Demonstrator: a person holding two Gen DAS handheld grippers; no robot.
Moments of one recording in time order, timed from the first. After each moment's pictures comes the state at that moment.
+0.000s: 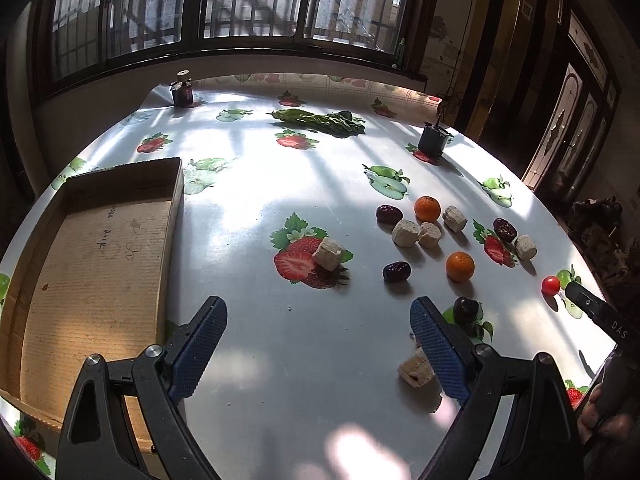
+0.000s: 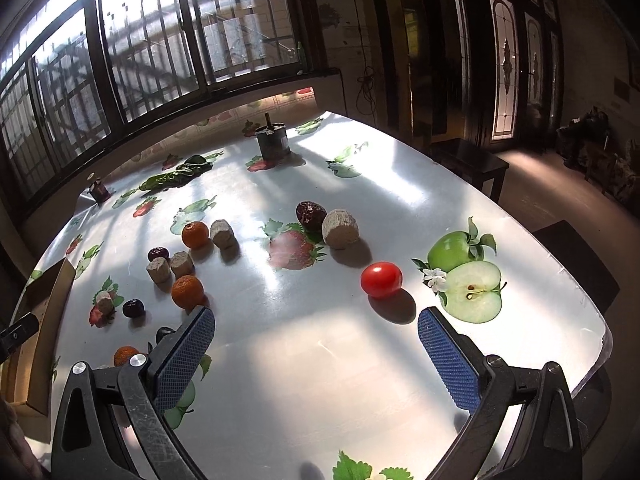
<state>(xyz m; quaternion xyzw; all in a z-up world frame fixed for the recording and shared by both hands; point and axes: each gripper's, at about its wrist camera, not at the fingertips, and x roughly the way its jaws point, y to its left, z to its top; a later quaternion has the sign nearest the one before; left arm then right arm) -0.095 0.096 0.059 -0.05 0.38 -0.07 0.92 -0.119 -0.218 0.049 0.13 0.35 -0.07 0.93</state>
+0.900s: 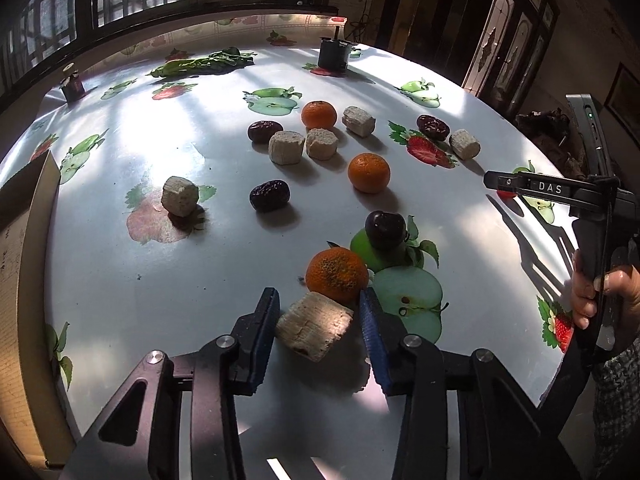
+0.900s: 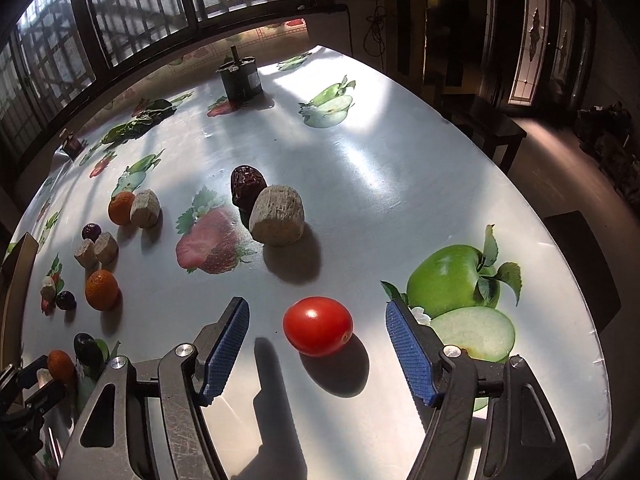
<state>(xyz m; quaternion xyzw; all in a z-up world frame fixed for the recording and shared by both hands) -0.086 0.022 0.016 0.03 0.45 -0.19 0.87 -0.042 -0.262 0.011 0.08 0.46 -0.04 0.88</state>
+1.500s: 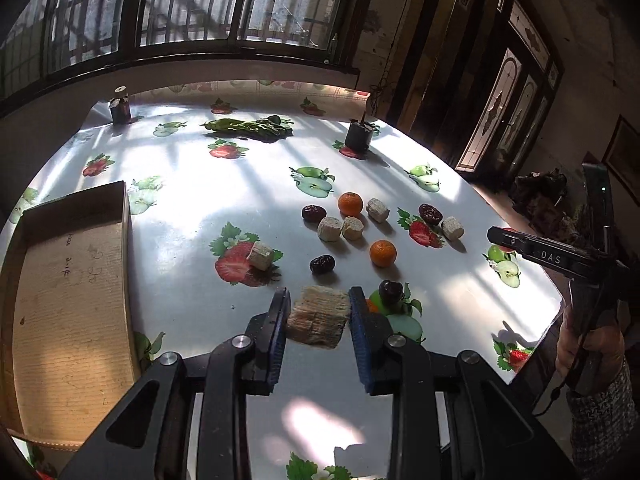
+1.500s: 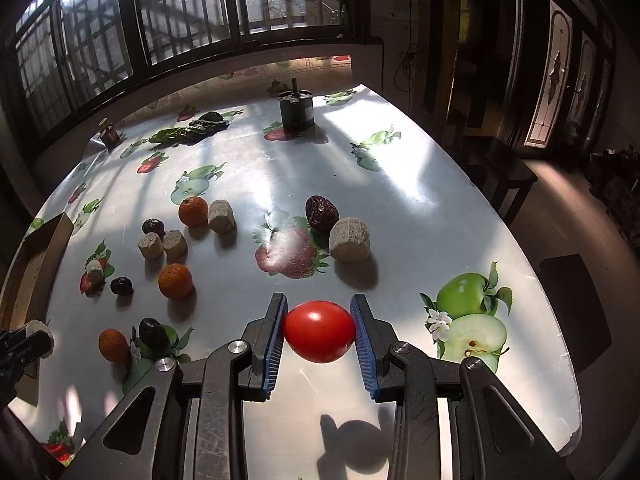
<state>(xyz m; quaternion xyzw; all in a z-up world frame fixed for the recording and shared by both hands) -0.122 0.106 0.110 -0.06 0.36 -0.17 0.91 -0.082 -0.203 0.087 0.05 0.40 0.02 0.92</state>
